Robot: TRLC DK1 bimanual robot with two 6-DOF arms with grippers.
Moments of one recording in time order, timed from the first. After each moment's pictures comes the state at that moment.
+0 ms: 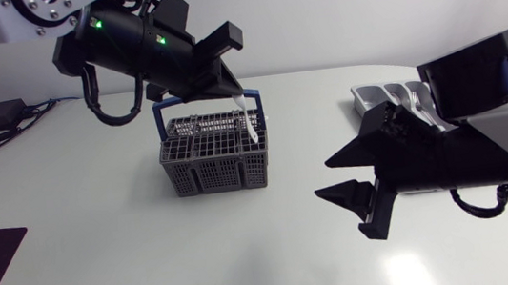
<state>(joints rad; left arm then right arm) -0.53 1.63 1.55 -0.70 0.38 -0.42 0.48 1.07 0.71 -0.38 -0.33 -0.47</state>
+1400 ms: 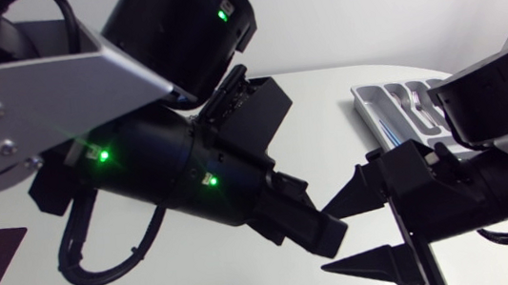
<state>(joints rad) -0.99 1.41 1.29 -0.76 0.30 -0.27 0.54 0.97 0.70 -0.62 -0.70 -0.66</state>
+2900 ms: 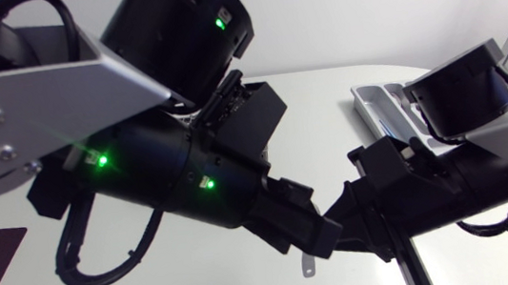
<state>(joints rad) -0.98 1.41 1.28 -0.76 0.29 -0.29 0.57 1.05 0.74 -0.59 -0.73 -0.66</state>
